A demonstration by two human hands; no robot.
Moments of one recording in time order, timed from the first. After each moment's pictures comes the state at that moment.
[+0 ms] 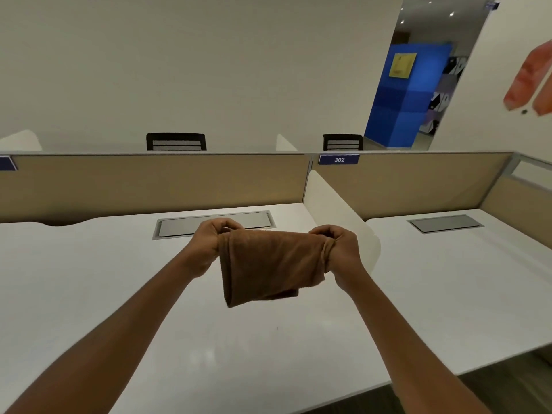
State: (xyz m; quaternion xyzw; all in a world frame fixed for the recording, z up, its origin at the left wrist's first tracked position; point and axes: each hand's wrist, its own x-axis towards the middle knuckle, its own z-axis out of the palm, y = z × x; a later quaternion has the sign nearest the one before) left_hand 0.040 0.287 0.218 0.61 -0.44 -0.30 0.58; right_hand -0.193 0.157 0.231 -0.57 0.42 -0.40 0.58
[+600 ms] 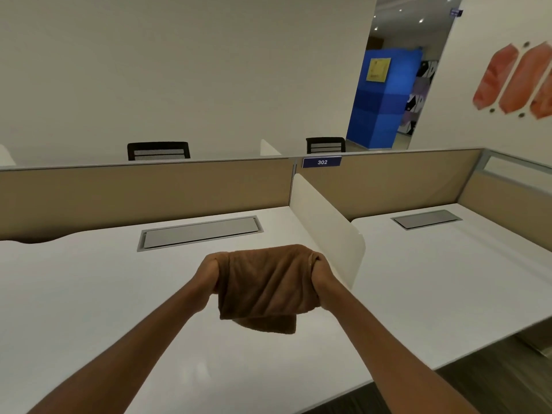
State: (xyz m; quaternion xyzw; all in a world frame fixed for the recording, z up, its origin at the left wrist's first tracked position) left_hand -0.014 0.282 0.201 0.72 -0.23 -0.37 0.53; right_hand -0.192 0.156 0.175 -0.52 0.48 -0.29 0.64
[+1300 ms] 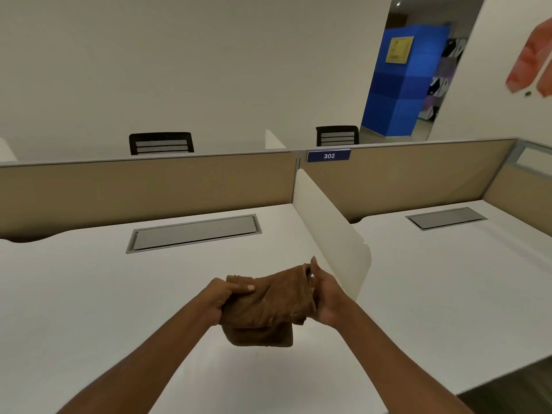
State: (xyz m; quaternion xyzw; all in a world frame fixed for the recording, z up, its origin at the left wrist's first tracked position) left_hand -0.009 0.205 0.131 0.70 -0.11 -0.52 0.48; right_hand -0.213 0.064 0.114 -0.37 0.38 -0.16 0.83
